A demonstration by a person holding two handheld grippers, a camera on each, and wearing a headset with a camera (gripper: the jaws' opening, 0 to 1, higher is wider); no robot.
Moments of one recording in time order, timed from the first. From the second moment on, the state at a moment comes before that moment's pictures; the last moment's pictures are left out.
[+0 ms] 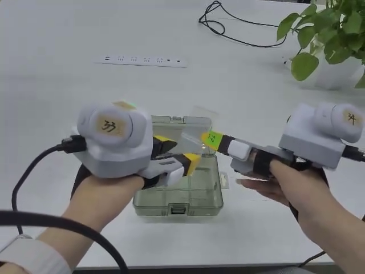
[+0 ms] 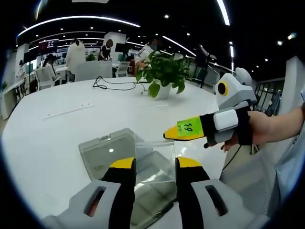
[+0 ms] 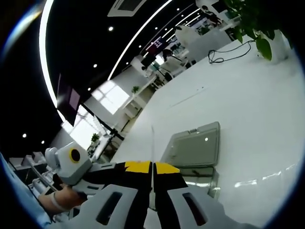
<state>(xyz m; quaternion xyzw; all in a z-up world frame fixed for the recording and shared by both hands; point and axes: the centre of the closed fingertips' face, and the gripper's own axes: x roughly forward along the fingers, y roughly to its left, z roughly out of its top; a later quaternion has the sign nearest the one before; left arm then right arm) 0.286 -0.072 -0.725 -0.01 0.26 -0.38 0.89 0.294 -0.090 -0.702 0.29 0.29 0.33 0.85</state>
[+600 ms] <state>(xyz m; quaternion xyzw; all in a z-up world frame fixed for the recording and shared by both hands) 0.272 -0.034 -0.746 0.04 0.26 -0.37 0.89 0.295 -0.099 -0.710 0.27 0.36 0.32 0.84</state>
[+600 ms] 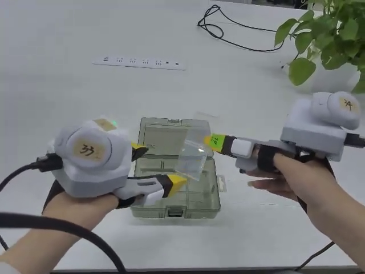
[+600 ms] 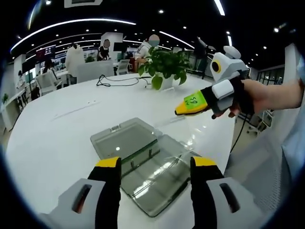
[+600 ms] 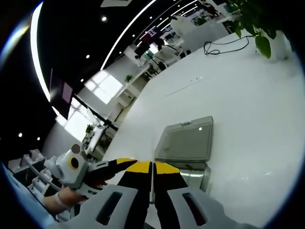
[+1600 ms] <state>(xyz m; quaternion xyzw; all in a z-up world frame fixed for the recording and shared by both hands) 0.244 0.013 -0.764 0.15 0.26 -0.36 0.88 0.301 -0.119 -0.739 0.13 0.57 0.29 0.76</state>
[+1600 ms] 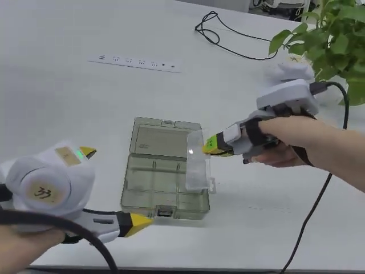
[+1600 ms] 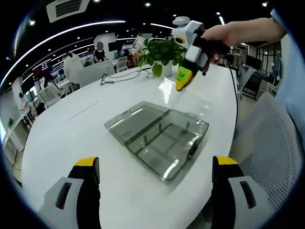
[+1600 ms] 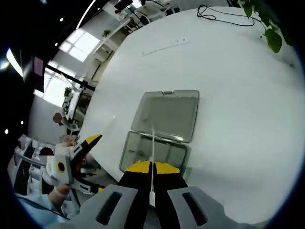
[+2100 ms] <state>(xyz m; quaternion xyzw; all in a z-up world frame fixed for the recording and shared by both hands) 0.235 0.035 -0.775 0.16 0.28 -0.32 0.89 0.307 -0.123 -0.758 0.14 0.64 0.23 0.72</state>
